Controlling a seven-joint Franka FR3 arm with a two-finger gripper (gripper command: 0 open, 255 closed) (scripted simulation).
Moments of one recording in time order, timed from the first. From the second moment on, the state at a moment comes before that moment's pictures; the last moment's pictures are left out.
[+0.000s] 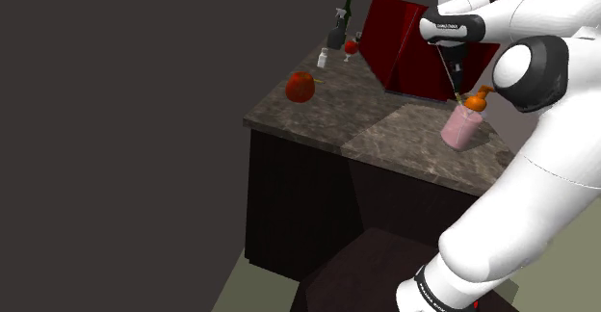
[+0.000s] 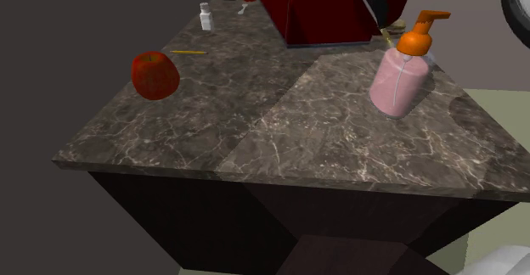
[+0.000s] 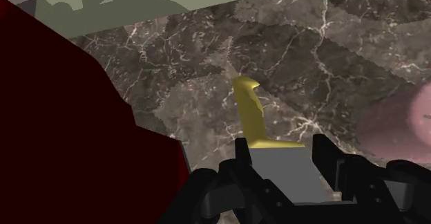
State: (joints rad) arm -0.29 0.08 -0.47 -1.57 -0.50 1.62 -1.24
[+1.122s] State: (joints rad) arm -0.46 0.27 -0.55 -1.48 -0.40 1.81 -1.42
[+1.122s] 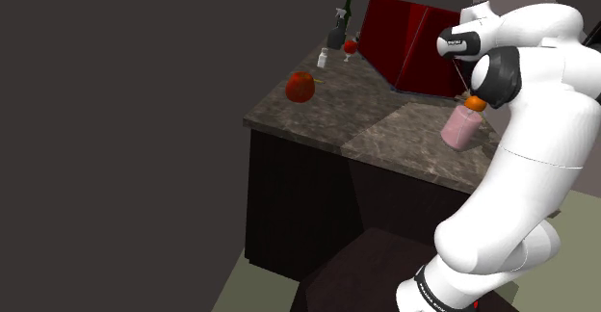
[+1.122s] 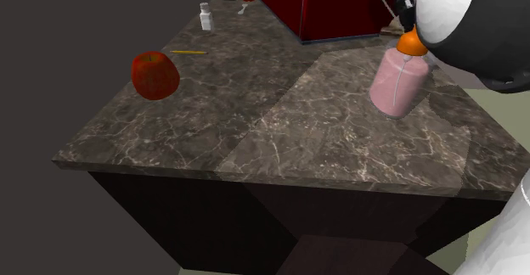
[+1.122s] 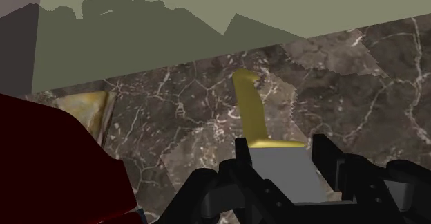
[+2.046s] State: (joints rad) arm -0.46 0.29 -0.55 -1.65 -0.41 1.96 -1.35
